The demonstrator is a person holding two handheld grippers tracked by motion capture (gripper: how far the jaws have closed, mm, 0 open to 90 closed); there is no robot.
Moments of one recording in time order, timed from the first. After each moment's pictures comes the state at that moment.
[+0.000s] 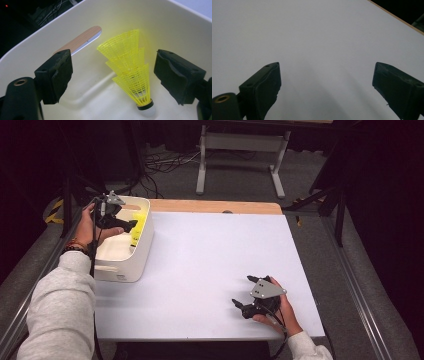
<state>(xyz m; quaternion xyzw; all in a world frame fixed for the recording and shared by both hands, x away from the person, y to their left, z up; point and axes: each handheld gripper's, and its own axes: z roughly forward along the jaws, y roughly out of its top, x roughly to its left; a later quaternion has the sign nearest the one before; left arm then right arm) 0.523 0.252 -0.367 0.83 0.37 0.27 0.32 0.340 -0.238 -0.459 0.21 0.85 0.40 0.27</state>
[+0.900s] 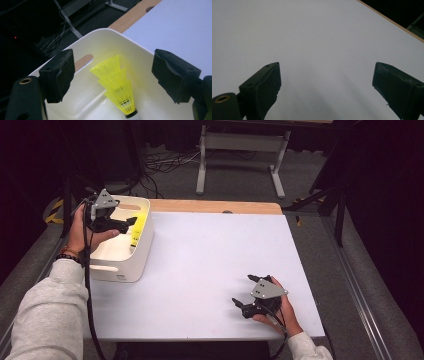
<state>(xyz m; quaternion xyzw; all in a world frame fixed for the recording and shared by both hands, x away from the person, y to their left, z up) 0.483 0.252 -0.341 0.80 0.32 0.31 0.40 0.338 -0.237 -0.454 0.21 0.85 0.40 0.28</state>
